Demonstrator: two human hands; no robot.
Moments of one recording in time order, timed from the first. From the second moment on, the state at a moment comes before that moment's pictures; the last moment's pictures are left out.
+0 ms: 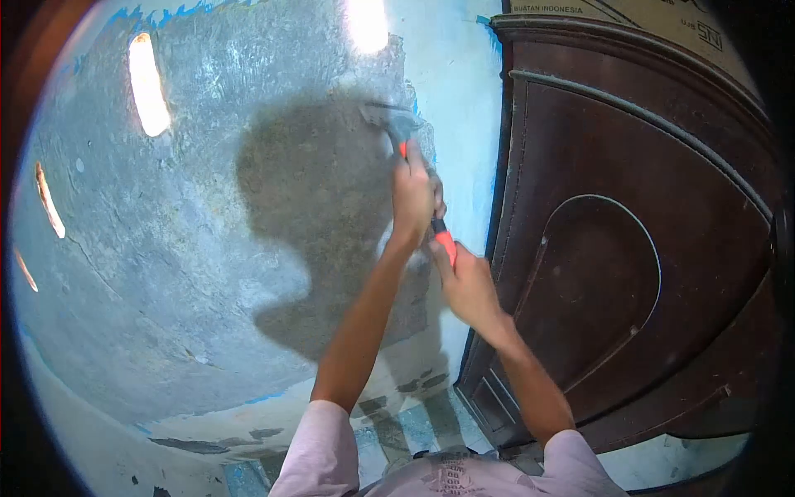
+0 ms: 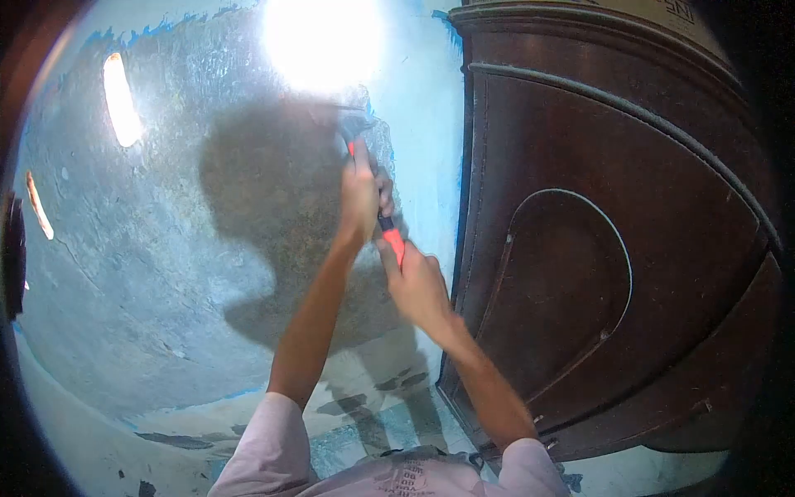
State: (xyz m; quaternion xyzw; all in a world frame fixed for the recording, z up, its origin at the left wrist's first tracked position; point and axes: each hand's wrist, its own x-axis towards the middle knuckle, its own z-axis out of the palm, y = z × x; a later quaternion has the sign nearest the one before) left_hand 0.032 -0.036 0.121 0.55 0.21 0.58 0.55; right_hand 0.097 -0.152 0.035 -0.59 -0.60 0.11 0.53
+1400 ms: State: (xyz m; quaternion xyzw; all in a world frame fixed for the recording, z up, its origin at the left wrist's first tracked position) left_hand 0.019 -0.046 0.071 0.59 0.16 0.51 0.60; right_hand 0.057 -0.159 -0.015 -0.45 -0.42 0.32 0.72
